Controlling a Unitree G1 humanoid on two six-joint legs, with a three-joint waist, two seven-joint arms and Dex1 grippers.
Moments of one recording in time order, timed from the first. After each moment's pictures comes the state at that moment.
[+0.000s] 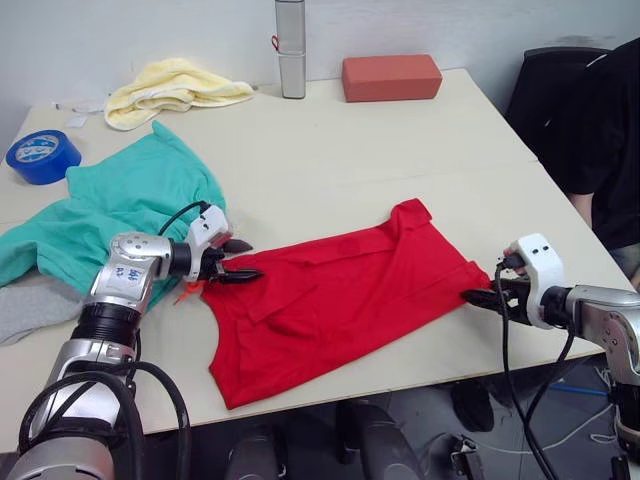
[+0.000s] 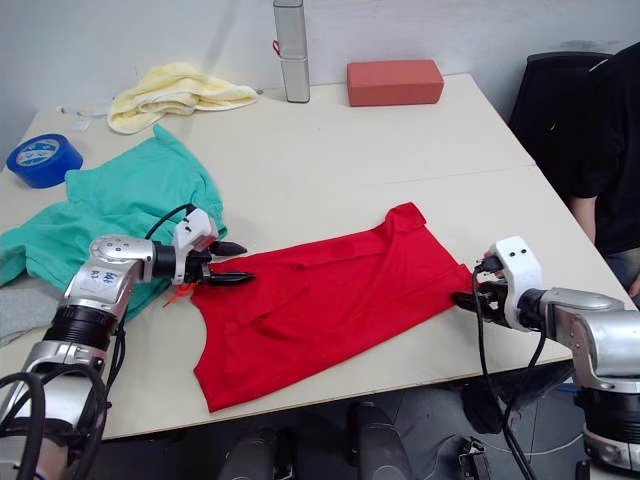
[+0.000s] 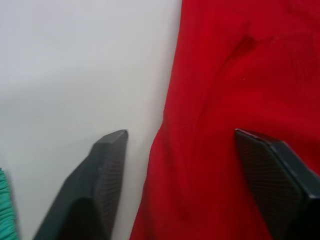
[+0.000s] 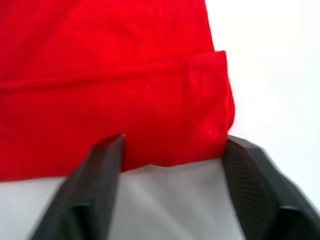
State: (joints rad) left arm -0.70 0.65 -0.10 0.54 -0.14 0.25 -1.12; right arm -0.28 -0.77 -0.25 -0.24 0.38 1.20 0.68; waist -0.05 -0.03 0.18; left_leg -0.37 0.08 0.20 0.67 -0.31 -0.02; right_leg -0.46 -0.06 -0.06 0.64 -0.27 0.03
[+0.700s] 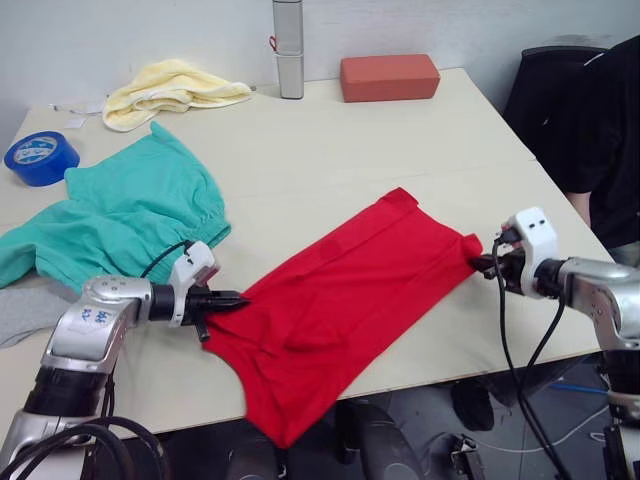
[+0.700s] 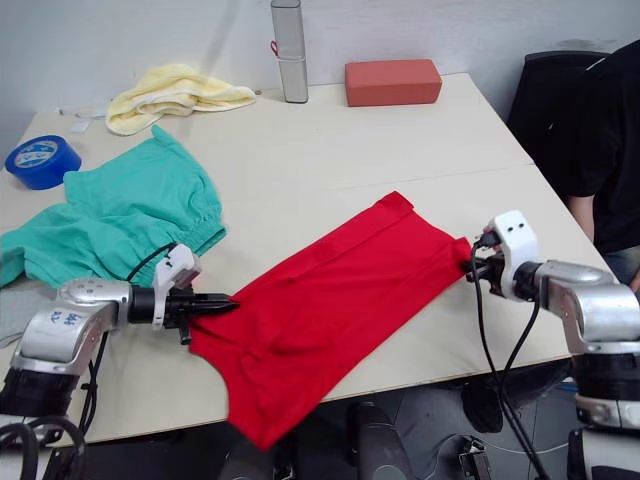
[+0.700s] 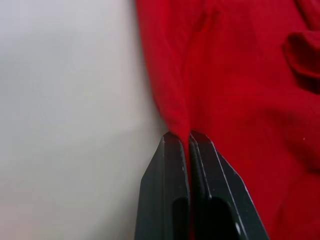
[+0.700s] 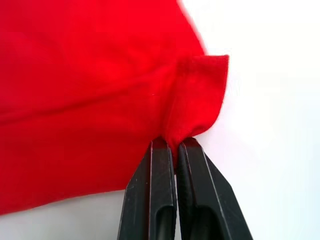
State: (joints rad) left arm -0.25 0.75 0.06 -0.18 -0.34 0.82 -1.00; right arm -0.53 -0.81 -0.08 0.16 0.29 0.81 0.73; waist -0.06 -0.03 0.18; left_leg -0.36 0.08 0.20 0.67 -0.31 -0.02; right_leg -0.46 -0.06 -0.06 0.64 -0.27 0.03
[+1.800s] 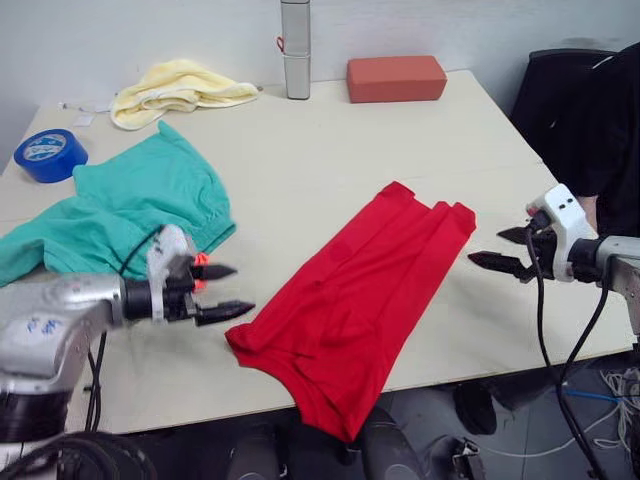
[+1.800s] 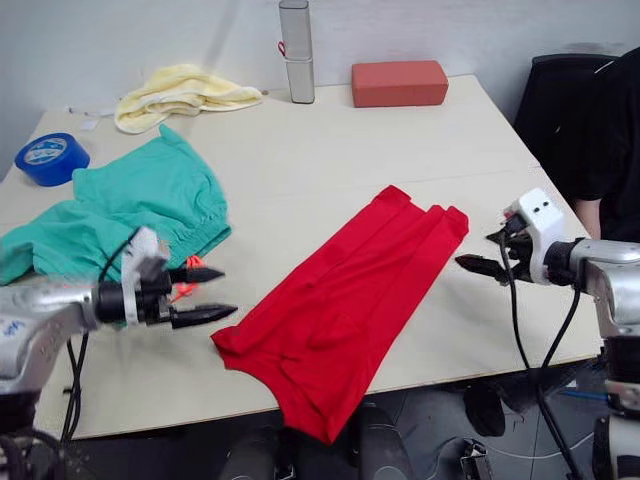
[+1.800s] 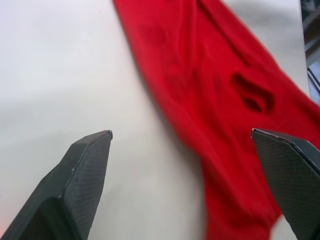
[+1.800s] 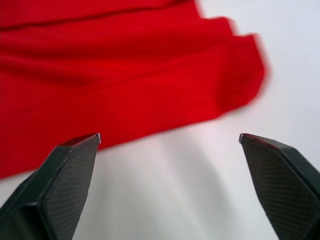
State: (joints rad) left arm -0.40 0.81 0.11 -0.15 -0.53 0.75 -1.05; right arm -0.39 -0.93 -0.21 -0.08 0.42 0.94 0.97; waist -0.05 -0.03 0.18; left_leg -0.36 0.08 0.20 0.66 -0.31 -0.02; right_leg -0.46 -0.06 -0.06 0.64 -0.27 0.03
